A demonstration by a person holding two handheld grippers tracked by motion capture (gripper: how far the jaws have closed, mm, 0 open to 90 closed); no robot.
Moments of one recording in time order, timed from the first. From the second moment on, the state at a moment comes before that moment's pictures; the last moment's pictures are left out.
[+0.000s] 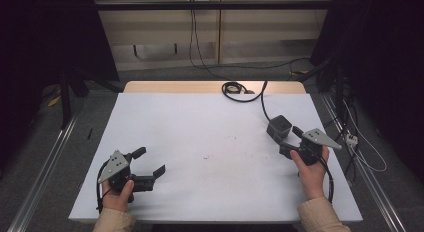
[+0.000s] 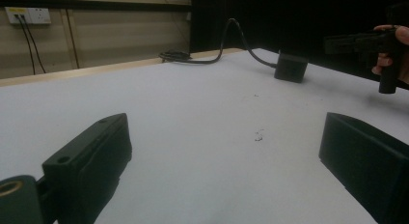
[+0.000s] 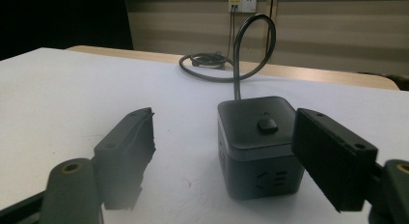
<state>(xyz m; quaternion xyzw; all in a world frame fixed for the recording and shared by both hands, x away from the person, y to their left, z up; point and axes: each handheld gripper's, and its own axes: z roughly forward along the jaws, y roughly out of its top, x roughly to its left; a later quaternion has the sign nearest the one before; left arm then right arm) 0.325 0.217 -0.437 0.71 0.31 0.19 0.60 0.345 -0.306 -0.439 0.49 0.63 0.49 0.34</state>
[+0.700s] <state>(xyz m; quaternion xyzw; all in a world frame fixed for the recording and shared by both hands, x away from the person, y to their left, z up) 0.325 0.217 -0.438 0.71 0.31 0.19 0.60 0.352 -0.305 -0.435 0.49 0.64 0.49 0.33</state>
